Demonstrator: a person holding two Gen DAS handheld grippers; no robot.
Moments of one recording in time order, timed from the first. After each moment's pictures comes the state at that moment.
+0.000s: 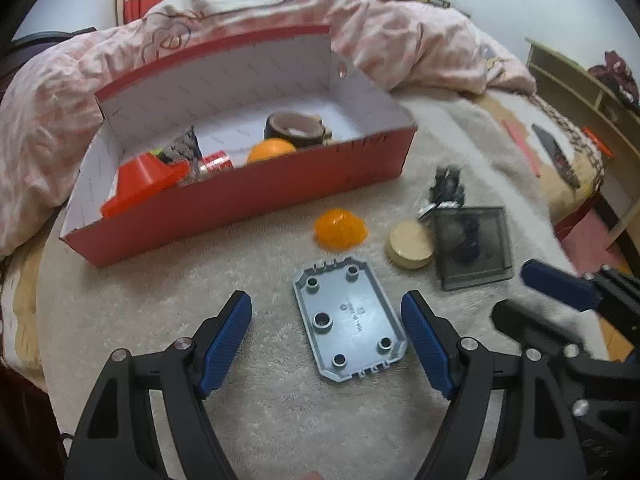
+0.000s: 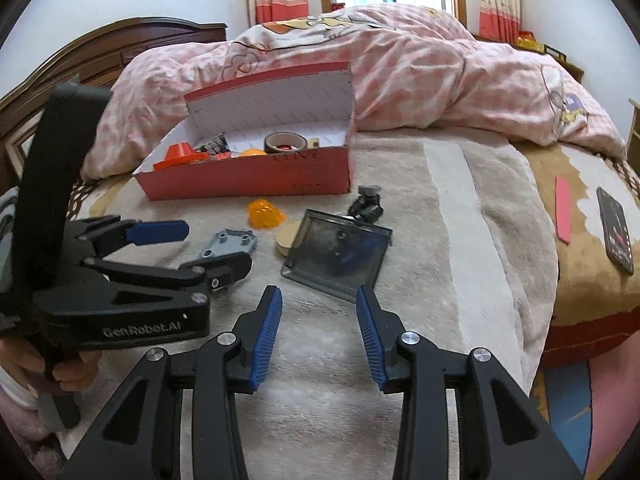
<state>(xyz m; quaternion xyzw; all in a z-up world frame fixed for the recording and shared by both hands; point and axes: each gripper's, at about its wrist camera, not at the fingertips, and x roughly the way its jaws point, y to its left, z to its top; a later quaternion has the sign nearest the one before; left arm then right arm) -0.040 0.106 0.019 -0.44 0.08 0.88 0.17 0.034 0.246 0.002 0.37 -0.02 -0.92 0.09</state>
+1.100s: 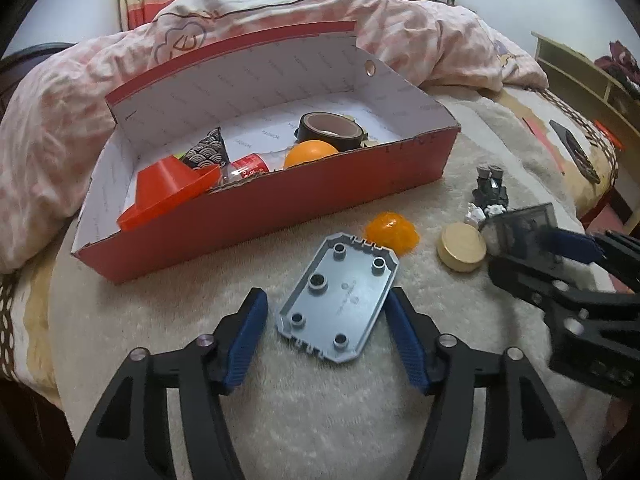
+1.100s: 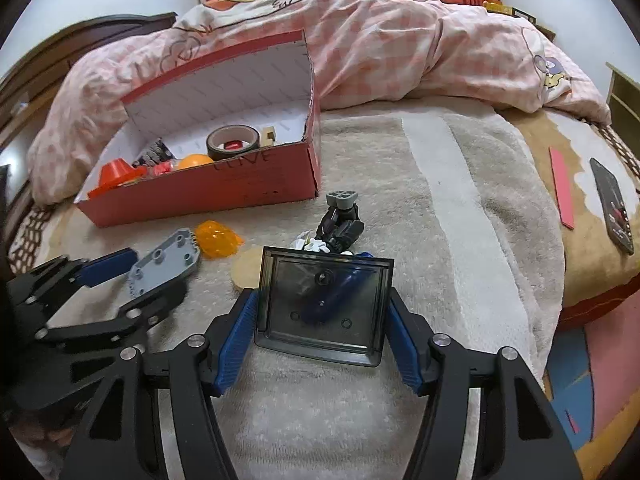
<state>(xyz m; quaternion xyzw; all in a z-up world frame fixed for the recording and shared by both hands) -0.059 0.088 0.014 -0.42 0.09 0.89 0.16 -0.021 0.244 -0.008 0.43 -0.05 -0.90 0.03</state>
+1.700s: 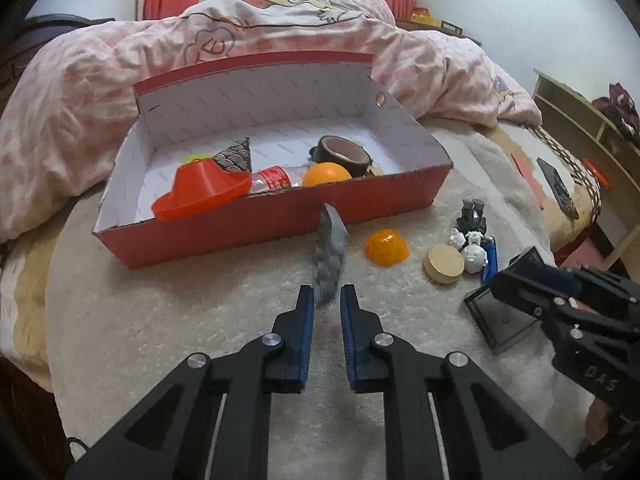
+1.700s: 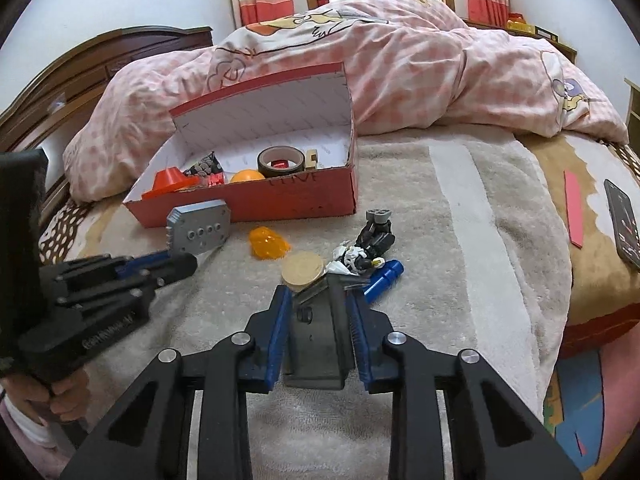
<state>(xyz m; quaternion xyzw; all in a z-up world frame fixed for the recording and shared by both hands) -0.046 0.061 0.036 -0.41 0.03 0.90 0.17 0.003 0.235 0.009 0.39 -0.05 -0.92 0.08</state>
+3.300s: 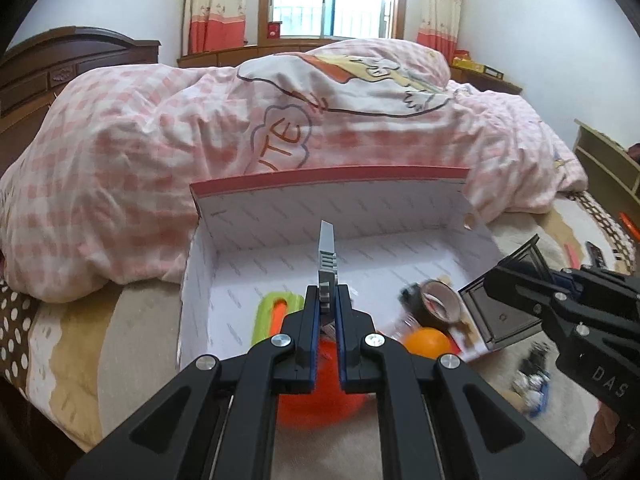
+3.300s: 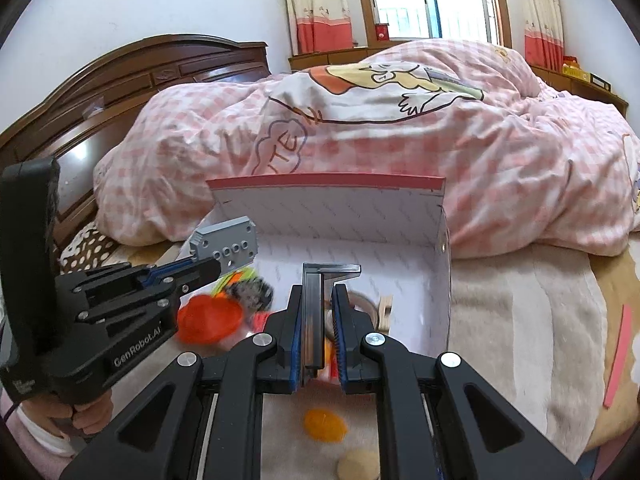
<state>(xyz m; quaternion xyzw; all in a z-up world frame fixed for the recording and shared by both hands) -0.144 0.026 0.090 -0.34 0.01 0.93 0.09 -0.118 0.187 0.070 0.34 -0.02 -0.93 0.17</state>
